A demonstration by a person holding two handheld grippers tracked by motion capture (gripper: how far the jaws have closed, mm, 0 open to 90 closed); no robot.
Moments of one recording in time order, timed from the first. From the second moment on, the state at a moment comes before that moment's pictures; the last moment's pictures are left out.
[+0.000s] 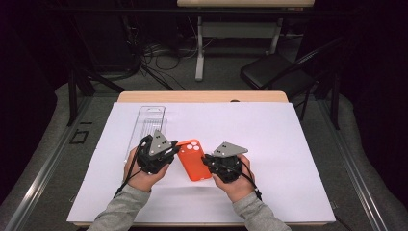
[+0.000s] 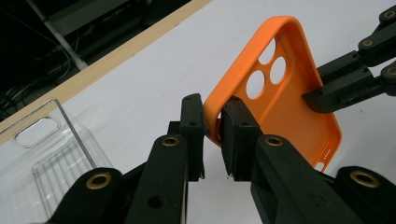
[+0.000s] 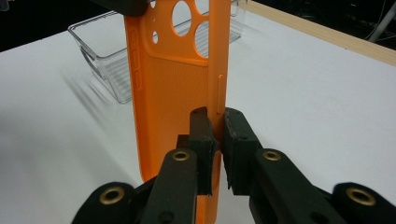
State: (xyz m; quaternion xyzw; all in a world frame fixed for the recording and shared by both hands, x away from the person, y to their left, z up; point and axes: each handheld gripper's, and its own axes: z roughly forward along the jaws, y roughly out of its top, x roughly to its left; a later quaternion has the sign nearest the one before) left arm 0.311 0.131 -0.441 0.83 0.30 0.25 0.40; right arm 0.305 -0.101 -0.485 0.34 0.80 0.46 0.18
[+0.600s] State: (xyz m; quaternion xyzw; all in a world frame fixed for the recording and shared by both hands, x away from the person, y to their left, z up) left arm 0.310 0.132 -0.439 0.83 0.30 0.25 0.39; right arm 0.305 -0.101 -0.485 0.34 0.80 0.46 0.18
